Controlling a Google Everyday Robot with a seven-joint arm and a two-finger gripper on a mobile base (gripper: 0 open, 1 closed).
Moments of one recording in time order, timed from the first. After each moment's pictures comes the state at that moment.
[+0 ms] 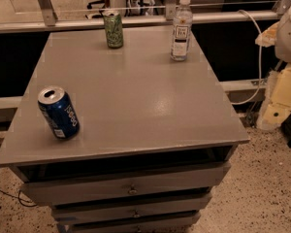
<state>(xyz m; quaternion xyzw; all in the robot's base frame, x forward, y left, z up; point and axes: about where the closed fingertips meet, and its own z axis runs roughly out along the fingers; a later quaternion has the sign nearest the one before) 0.438 -0.217 0.976 -0.60 0.78 -0.03 0.16</state>
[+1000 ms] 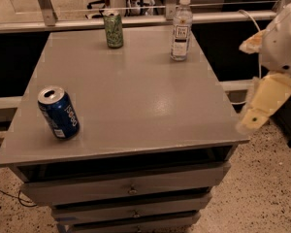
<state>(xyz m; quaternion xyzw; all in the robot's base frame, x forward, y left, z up) 0.440 -0.187 0.962 -0.60 0.77 0.01 0.20</state>
